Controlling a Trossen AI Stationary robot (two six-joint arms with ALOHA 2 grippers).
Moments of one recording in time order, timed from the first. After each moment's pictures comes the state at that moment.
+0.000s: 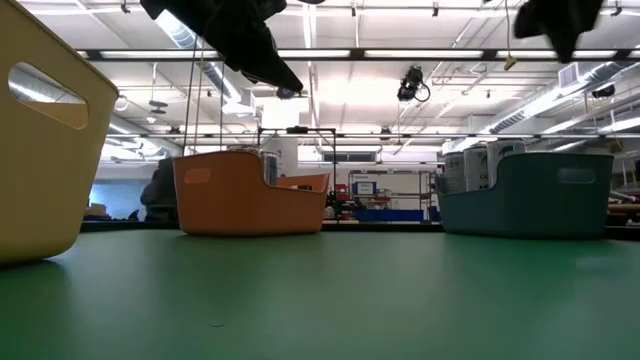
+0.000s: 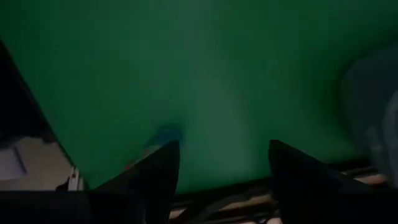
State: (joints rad) left arm 0.06 1.33 1.00 -0.24 -0.10 0.20; right arm 0.18 1.41 1.46 -1.57 -0.12 0.51
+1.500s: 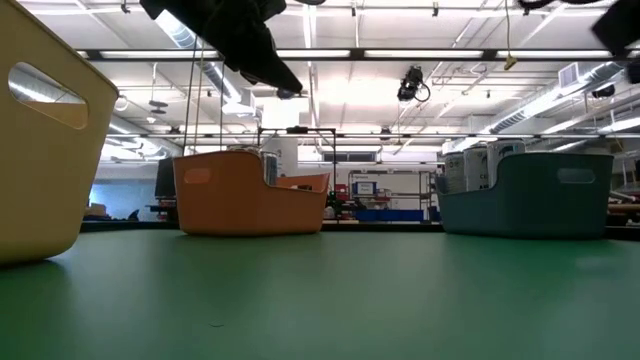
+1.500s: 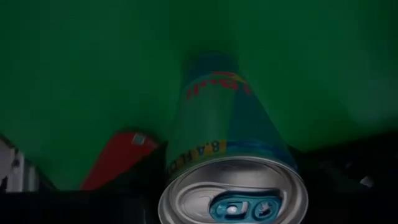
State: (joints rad) left arm 0.06 1.33 1.00 -0.25 -0.10 0.18; right arm 0.65 1.41 1.03 -1.26 -0.13 0.98
